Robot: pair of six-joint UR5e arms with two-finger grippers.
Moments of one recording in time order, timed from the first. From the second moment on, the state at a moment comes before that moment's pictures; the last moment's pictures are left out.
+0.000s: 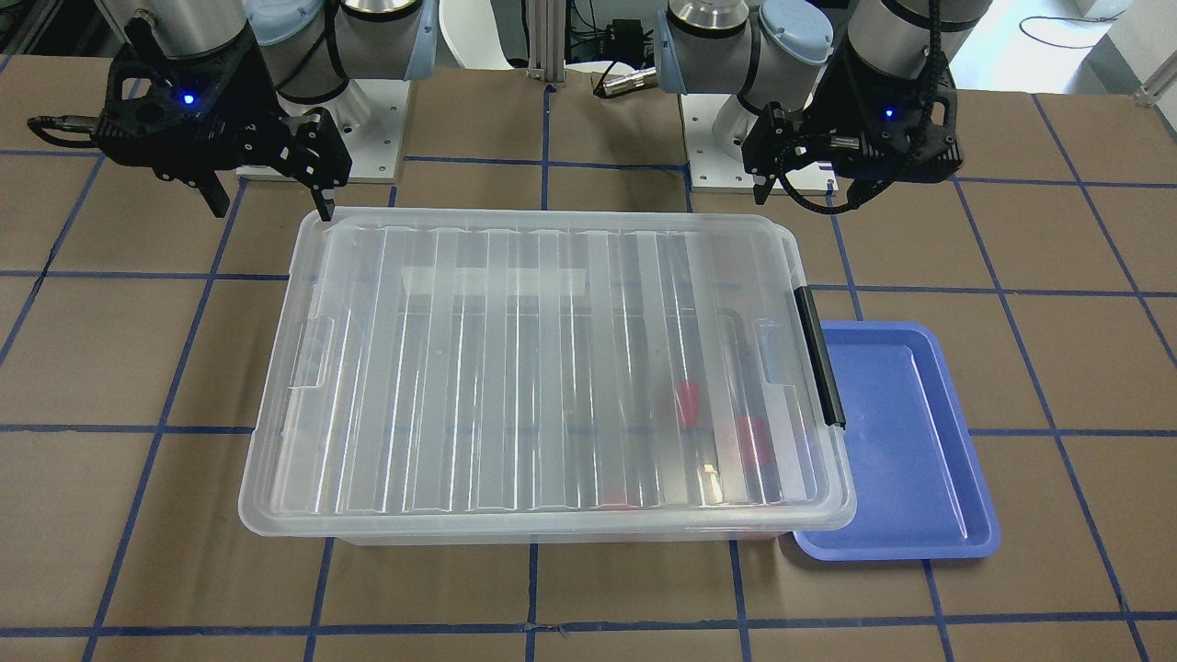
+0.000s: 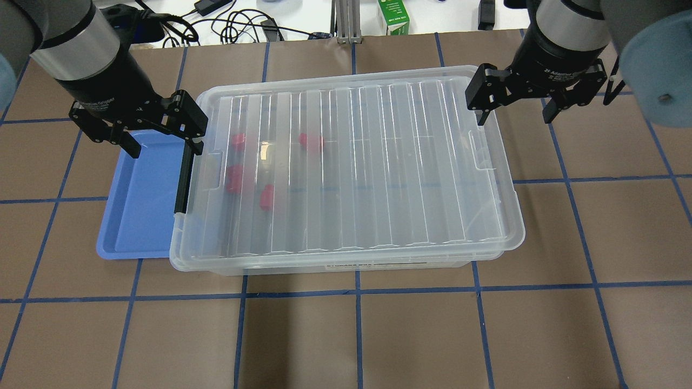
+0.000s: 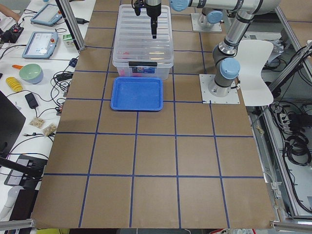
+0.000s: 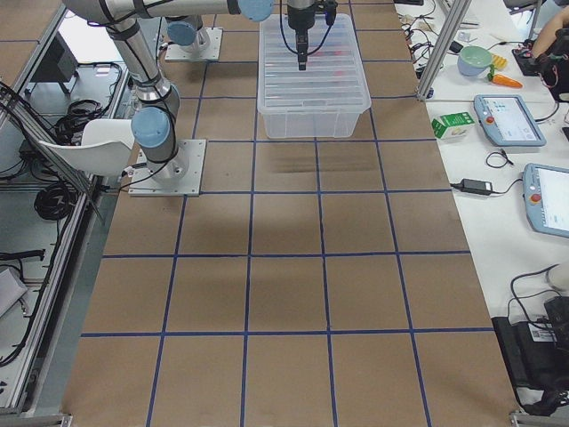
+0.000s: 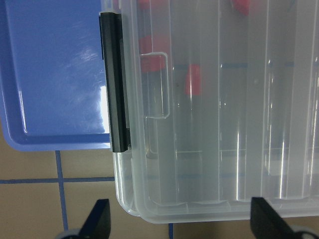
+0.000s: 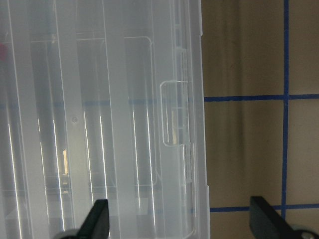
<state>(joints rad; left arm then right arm) -1.54 -1.51 -1.57 -1.69 1.55 0.05 1.59 -1.63 1.59 -1.61 -1.58 0.04</state>
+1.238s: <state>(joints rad) -1.54 -1.51 -1.57 -1.69 1.55 0.05 1.54 -1.56 1.60 -1.70 -1.58 0.00</state>
